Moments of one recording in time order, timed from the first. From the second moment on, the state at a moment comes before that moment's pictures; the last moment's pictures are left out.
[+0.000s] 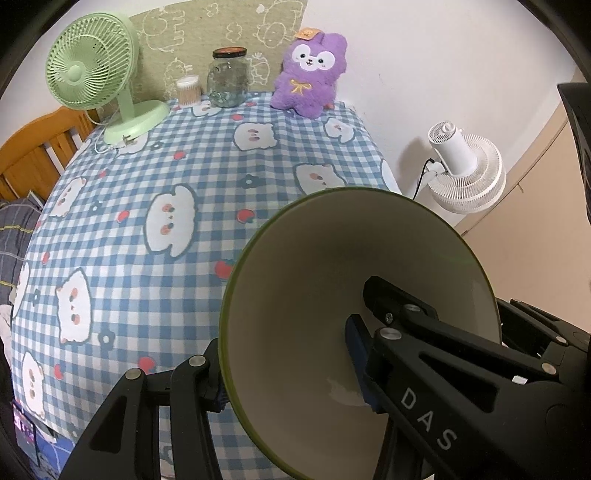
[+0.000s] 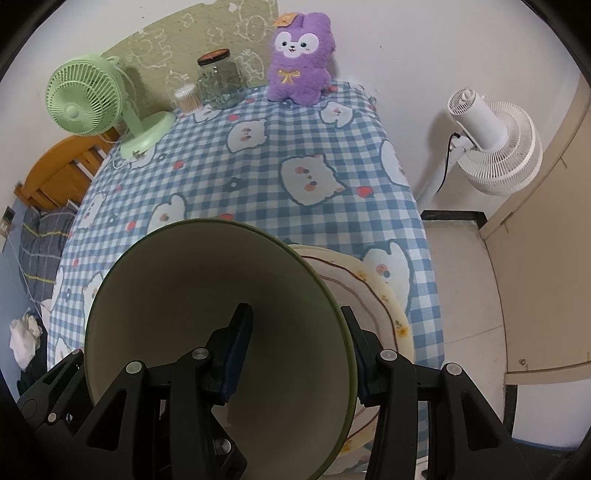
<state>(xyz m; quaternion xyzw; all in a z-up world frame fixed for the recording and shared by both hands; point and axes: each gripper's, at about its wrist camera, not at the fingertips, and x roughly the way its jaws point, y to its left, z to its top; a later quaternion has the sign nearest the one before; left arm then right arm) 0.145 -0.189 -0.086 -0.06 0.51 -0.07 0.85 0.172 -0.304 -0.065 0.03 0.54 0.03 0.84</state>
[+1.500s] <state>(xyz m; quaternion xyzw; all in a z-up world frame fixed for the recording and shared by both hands) 0.148 -0.213 -0.110 -0.06 0.52 -0.05 0.85 0.174 -0.323 -0.087 0.00 0.53 0.04 0.85</state>
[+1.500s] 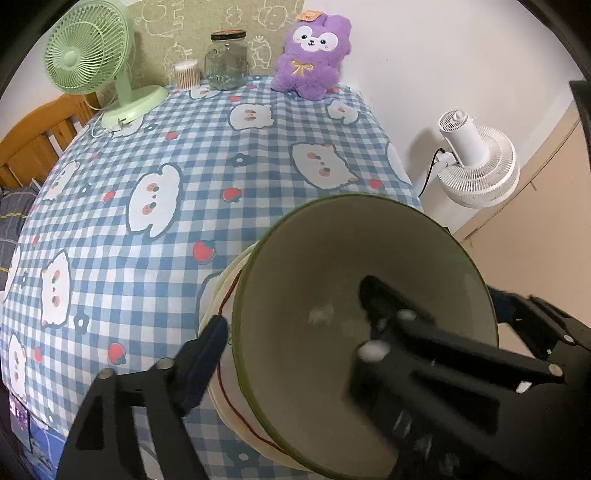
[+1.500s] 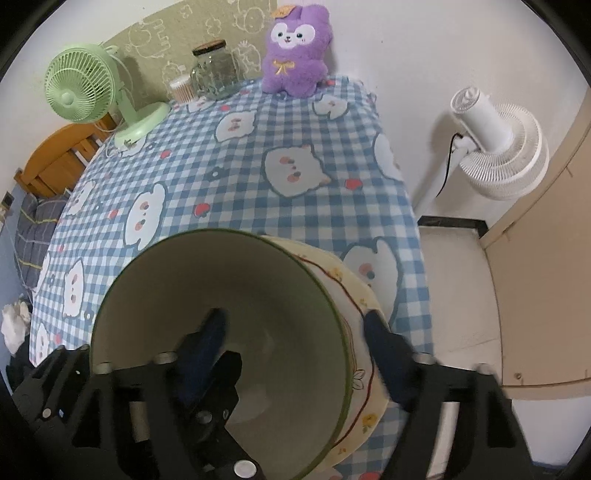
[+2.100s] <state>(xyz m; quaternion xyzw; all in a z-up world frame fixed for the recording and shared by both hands) 0.116 -0.178 -0.063 -0.03 0.45 -0.02 0.89 0.139 -0.289 -0.031 -0.01 0.46 0.04 0.89</state>
